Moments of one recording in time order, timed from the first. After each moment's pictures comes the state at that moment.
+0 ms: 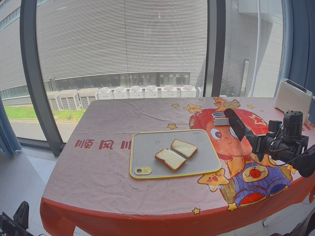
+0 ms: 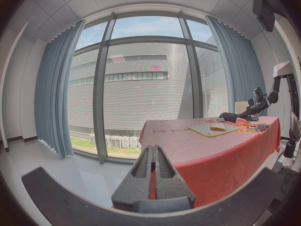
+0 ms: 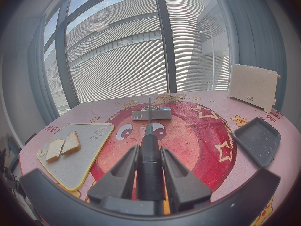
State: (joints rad) left arm -0.01 0.02 -0.02 0.00 -0.02 0.01; right arm 0.21 1.68 -0.51 -0.72 -0.04 0.16
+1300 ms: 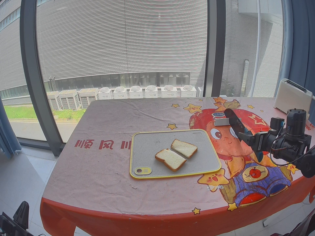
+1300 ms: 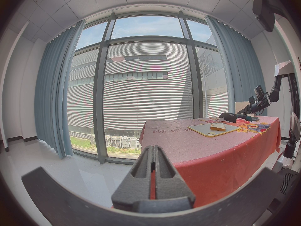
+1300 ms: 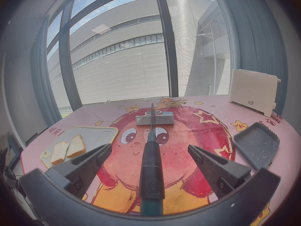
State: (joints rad) left arm -0.01 0.02 -0.02 0.00 -0.02 0.01; right arm 0.22 1.65 -0.51 -0.72 -0.03 0.15
